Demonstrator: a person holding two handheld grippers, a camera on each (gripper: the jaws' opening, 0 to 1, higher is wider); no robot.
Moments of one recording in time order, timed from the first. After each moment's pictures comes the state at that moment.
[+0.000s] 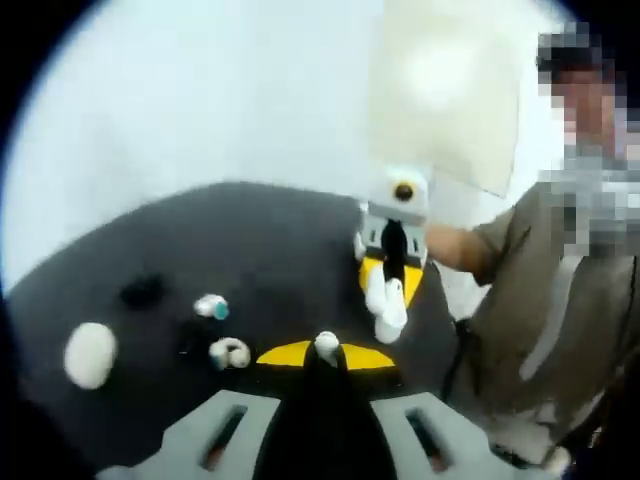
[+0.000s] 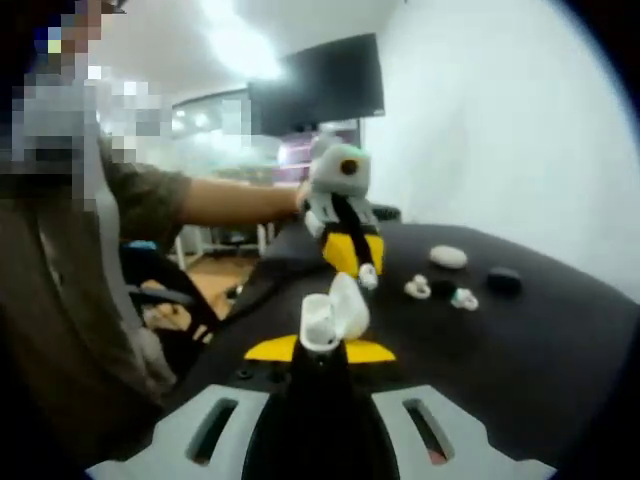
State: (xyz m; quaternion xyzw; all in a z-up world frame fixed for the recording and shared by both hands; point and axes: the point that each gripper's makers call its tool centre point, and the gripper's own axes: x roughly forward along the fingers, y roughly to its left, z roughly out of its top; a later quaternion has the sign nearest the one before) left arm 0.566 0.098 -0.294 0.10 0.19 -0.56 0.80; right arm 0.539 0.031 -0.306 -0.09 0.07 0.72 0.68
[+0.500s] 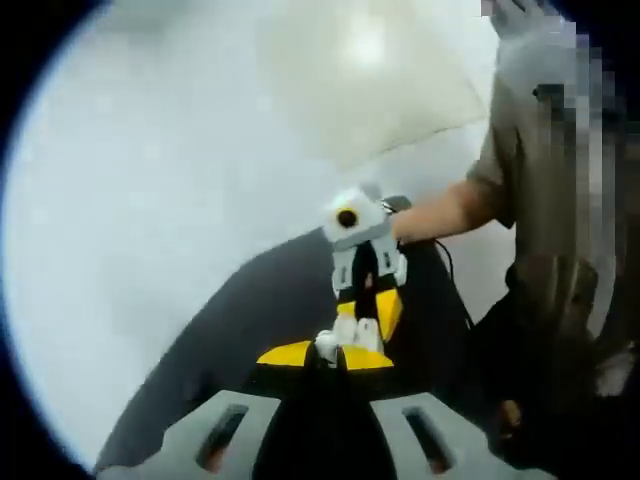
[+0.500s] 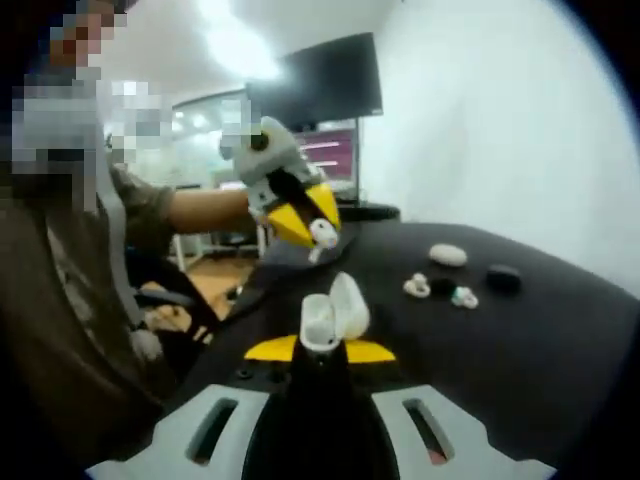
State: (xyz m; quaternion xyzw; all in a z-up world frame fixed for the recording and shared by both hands) left arm 0.530 0.047 -0.247 0.30 -0.01 -0.52 0.80; right arm 0.544 0.031 -0.307 -0.09 0.07 0.72 0.68
